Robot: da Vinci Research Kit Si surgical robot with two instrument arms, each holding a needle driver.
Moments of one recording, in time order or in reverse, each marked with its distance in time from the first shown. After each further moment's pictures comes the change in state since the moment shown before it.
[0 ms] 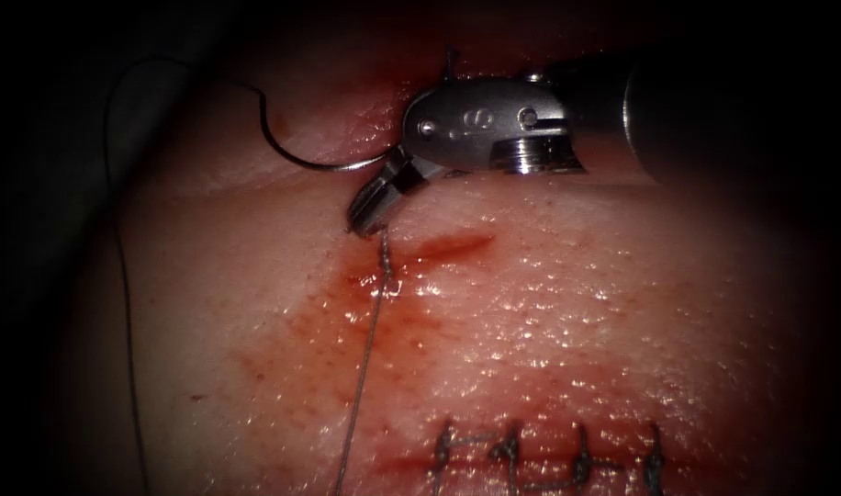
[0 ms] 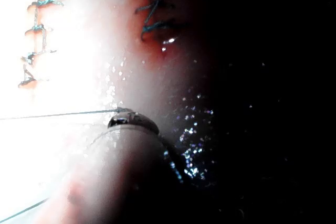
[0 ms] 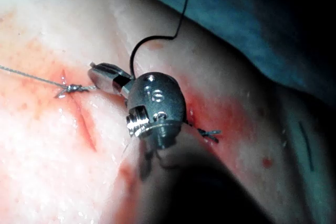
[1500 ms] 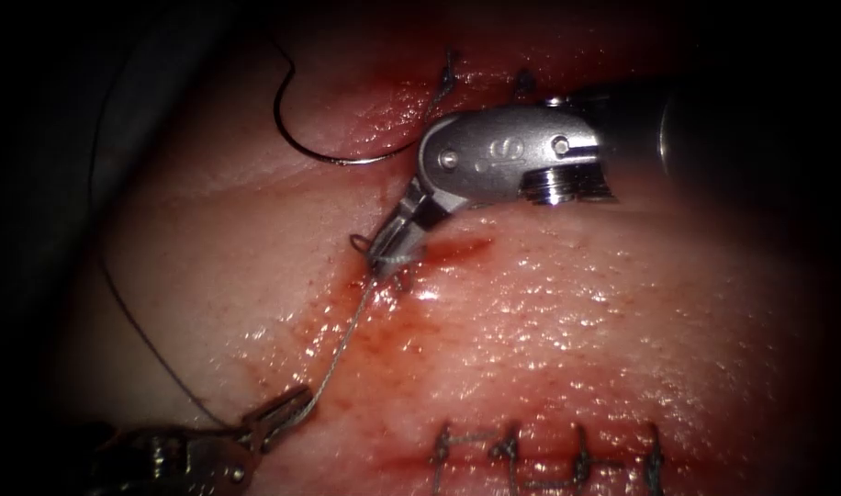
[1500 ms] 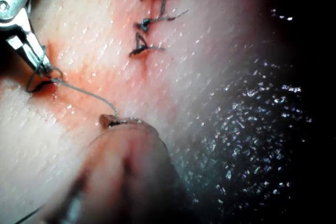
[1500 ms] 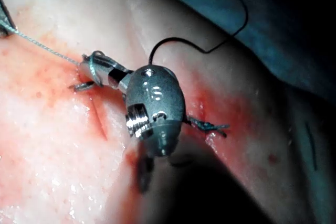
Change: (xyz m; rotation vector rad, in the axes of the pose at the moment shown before) right arm 0.000 -0.002 0.000 0.161 -0.002 -0.067; left arm -0.010 -0.012 0.005 0.402 -0.198 -0.108
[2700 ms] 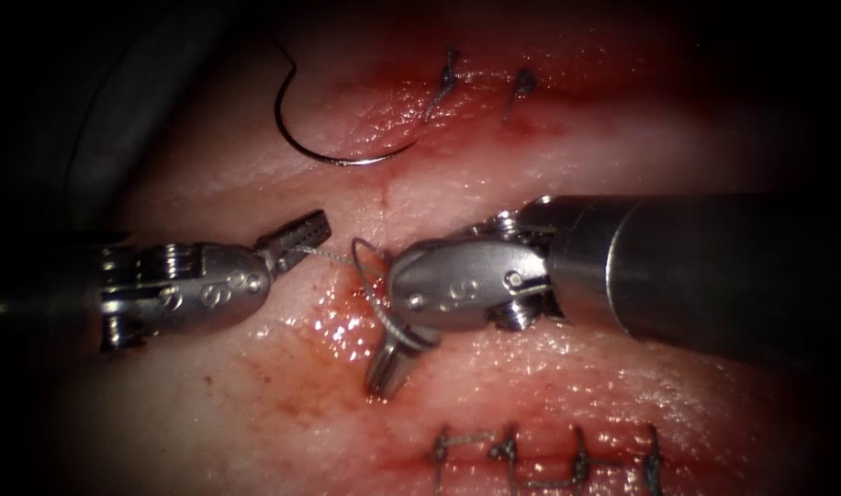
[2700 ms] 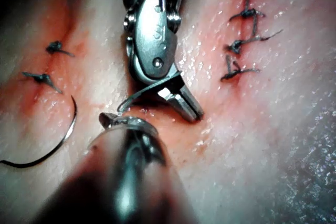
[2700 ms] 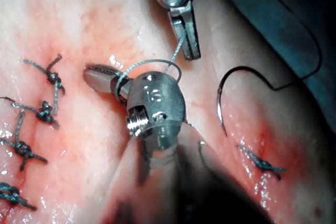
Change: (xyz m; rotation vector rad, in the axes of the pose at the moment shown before) right arm -0.001 -0.007 0.008 0.283 -0.290 -0.116; left arm 0.000 -0.012 0.006 0.038 0.050 -0.030
